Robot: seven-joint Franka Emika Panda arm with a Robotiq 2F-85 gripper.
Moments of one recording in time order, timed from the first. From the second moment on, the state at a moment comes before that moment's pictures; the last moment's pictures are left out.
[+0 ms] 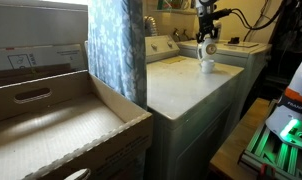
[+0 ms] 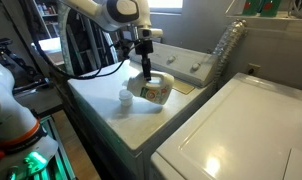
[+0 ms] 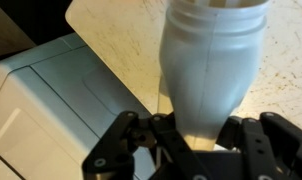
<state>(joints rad) -0.12 -0.07 -0.15 -2.20 -0.40 2.08 0.65</state>
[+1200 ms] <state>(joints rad) -0.13 -0.09 -0.14 -2.21 -0.42 2.08 0.65</state>
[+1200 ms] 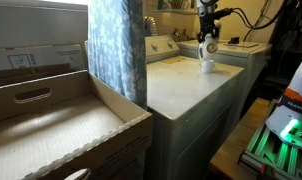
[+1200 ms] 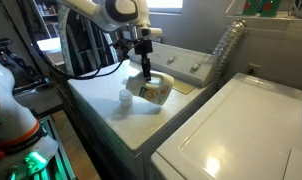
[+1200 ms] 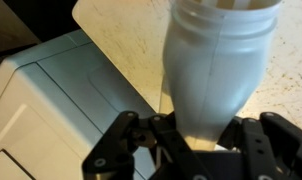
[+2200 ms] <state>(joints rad) -0.18 -0.08 -0.17 -2.21 -0.20 2.09 0.54</state>
